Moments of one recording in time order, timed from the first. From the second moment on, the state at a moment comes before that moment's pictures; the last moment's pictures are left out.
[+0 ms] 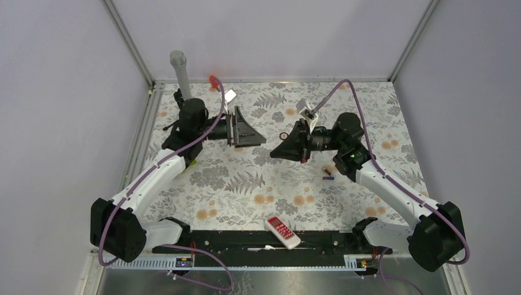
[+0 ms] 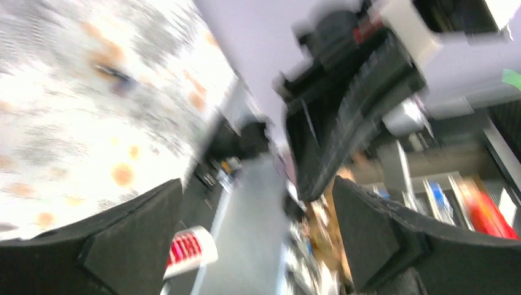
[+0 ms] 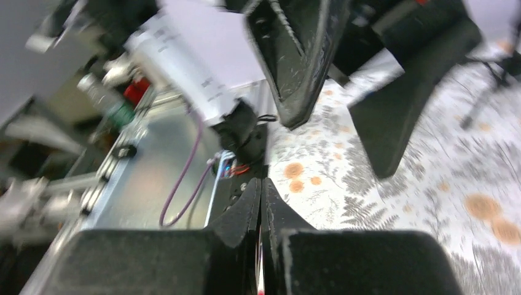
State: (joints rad) left arm -0.42 1.23 0.95 0.15 1.12 -0.99; right arm 0.54 1.18 0.84 0.51 -1.16 0.48
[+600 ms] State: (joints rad) left arm -0.40 1.10 0.85 -0.39 0.16 -0.61; right arm 0.80 1.17 0.69 -0.25 -0.27 0.38
